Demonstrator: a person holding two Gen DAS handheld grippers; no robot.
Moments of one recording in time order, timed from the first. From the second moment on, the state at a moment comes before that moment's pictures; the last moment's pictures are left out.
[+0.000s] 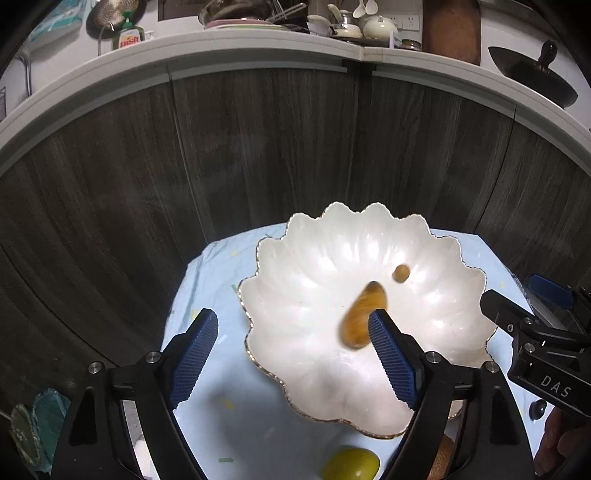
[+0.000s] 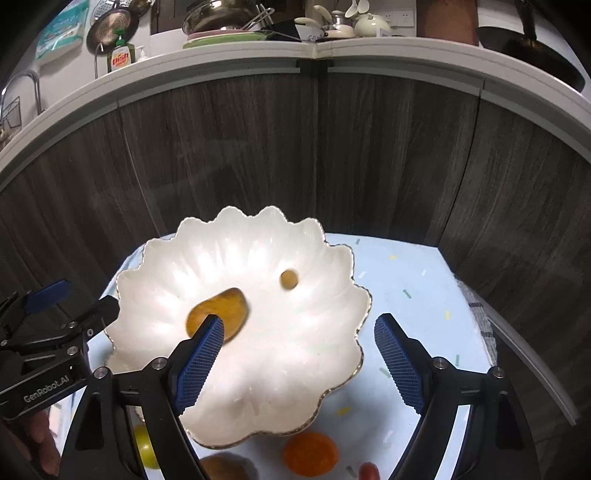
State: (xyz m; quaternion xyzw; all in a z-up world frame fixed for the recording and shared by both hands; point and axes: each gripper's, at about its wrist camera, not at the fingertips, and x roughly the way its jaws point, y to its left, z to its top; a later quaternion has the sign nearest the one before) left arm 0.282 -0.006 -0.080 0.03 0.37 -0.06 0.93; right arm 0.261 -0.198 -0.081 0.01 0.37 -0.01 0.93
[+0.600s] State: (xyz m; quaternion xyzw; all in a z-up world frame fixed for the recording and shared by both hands) left arm 0.236 0.004 -0.031 0.03 0.32 -0.06 0.94; right arm 0.214 -0.200 -0.030 0.02 0.32 -0.02 0.95
